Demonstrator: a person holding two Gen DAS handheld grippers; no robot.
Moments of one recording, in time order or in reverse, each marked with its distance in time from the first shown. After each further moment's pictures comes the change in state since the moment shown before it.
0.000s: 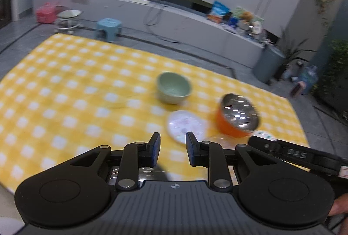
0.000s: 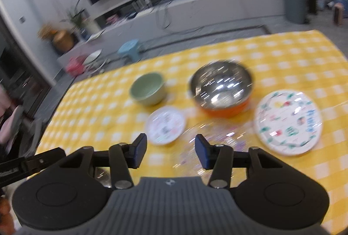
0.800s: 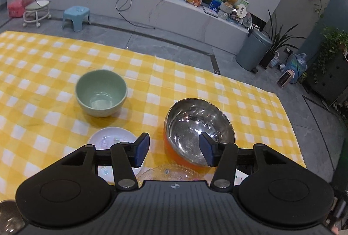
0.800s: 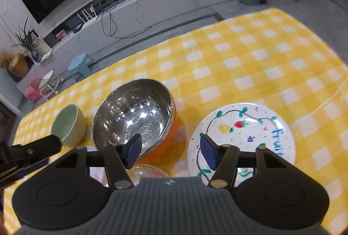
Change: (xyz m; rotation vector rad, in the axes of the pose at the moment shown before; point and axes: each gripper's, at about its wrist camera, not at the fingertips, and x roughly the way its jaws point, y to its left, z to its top) left arm 0.143 -0.089 0.032 0.016 0.084 -0.074; right arm 0.082 -0.107 0.046 0.195 0.021 -0.162
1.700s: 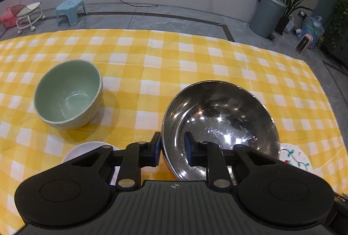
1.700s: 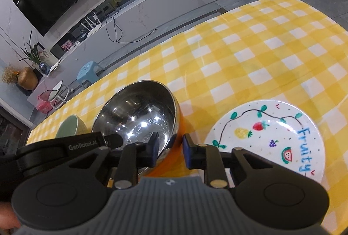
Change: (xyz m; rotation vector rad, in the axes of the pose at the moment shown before) left arm 0.097 -0.021 0.007 0.131 0.130 0.138; right arm 0.037 -0.006 0.000 0.064 -0.014 0.077
